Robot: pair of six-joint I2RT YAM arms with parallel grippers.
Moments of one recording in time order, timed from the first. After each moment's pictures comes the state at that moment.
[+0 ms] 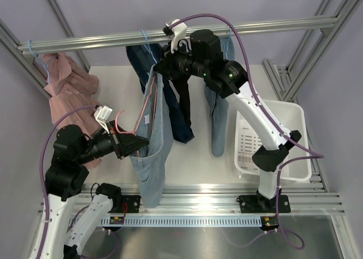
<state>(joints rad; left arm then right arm) -0.27 0.54 1.02 -0.62 0.80 -0.57 0.80 1.90 2.41 -0.68 -0.21 0.09</state>
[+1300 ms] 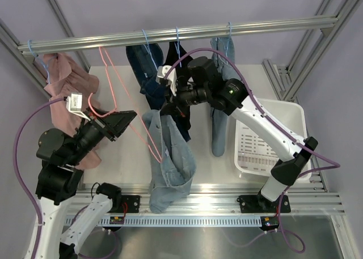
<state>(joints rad) -0.31 0.56 1.11 -0.39 0.41 -0.71 0.85 1.67 1.93 -0.74 -0.60 -0.26</state>
